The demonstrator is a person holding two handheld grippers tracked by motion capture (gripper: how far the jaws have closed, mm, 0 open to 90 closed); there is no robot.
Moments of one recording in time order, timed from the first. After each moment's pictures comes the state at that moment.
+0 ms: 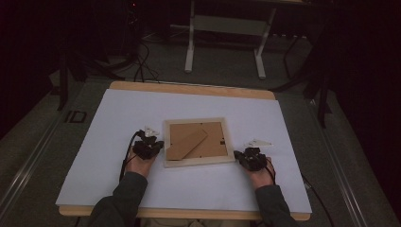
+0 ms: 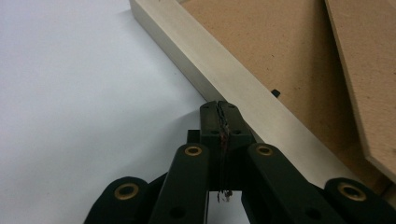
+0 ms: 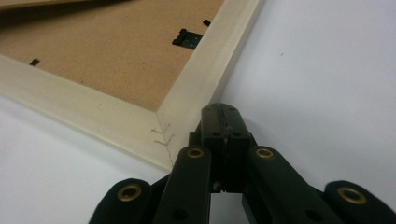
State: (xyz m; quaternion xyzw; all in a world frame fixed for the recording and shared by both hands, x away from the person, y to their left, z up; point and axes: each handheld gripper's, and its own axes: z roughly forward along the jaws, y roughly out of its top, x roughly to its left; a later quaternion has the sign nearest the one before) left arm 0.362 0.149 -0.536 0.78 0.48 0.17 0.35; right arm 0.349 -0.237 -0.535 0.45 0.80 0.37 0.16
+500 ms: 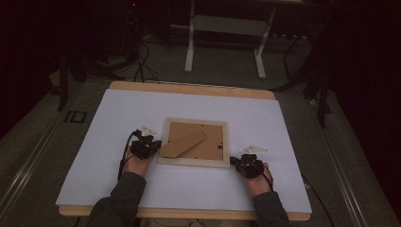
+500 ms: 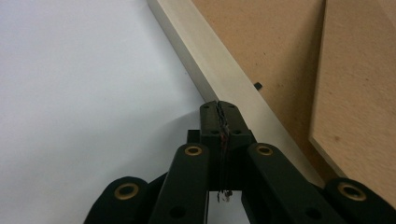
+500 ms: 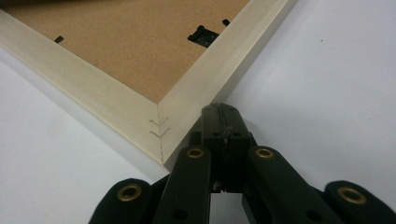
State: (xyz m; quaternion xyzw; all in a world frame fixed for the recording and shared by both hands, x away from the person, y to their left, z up) left arm 0.359 0.157 -0.532 0.78 0.49 0.17 0.36; right arm 0.326 -0.223 -0.535 0.44 0.80 0.37 0.15
